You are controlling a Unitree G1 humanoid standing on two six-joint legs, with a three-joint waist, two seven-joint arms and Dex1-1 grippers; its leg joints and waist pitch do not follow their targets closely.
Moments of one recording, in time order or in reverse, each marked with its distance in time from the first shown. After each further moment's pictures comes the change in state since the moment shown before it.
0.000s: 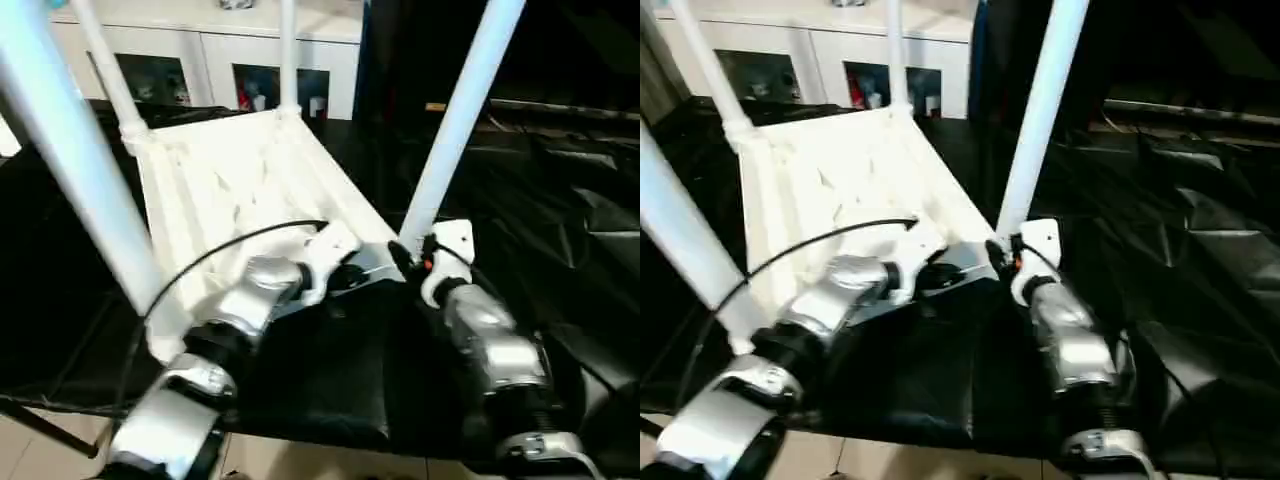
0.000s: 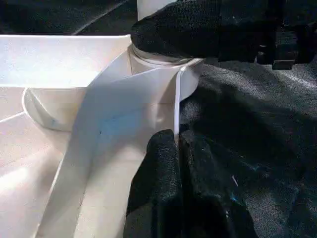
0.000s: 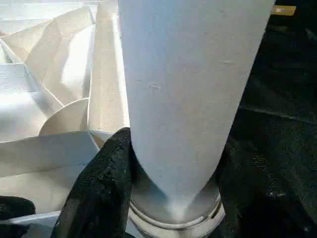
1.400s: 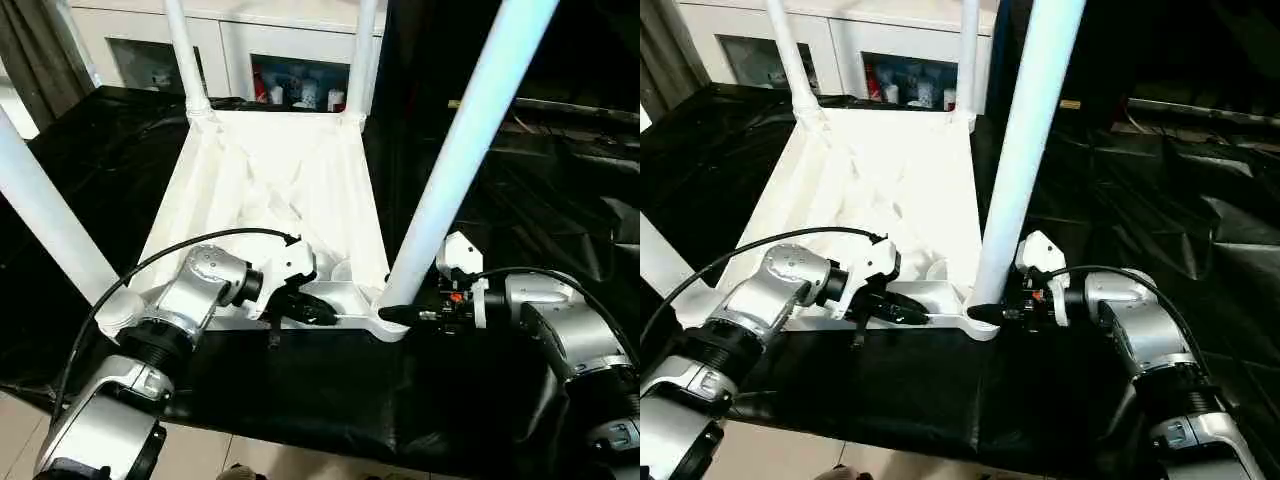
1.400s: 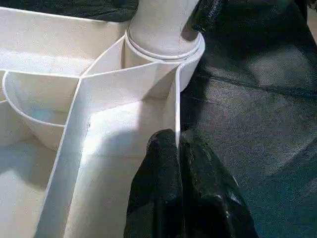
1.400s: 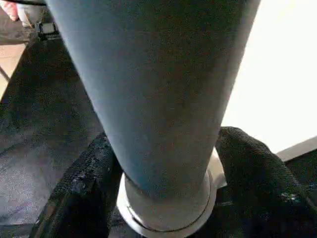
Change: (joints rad) left arm 0.057 0.282 -0.074 -0.152 -0.089 -0.023 -0.607; right arm -0.030 -0.416 0.206 -0.096 0.138 0.049 1.002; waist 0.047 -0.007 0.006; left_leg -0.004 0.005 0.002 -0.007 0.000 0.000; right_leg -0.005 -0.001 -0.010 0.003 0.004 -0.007
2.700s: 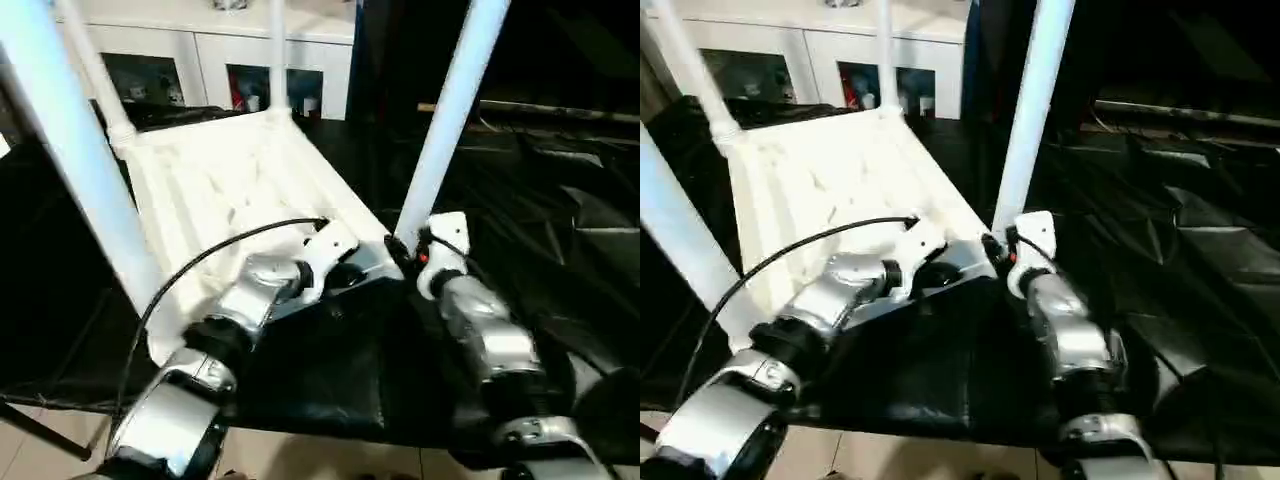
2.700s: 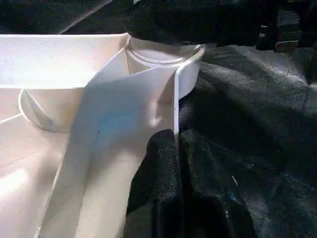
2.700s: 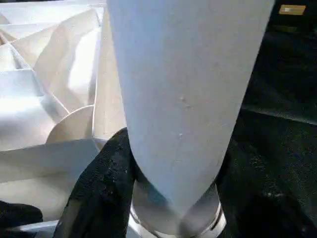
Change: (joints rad) left arm -0.078 -0.266 0.072 0.178 0.088 0.034 0.588; right arm -0.027 0.404 -0.201 0.143 -0.113 -0.018 -0.962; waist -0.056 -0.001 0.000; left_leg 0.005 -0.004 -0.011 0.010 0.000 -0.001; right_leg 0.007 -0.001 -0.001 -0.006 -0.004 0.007
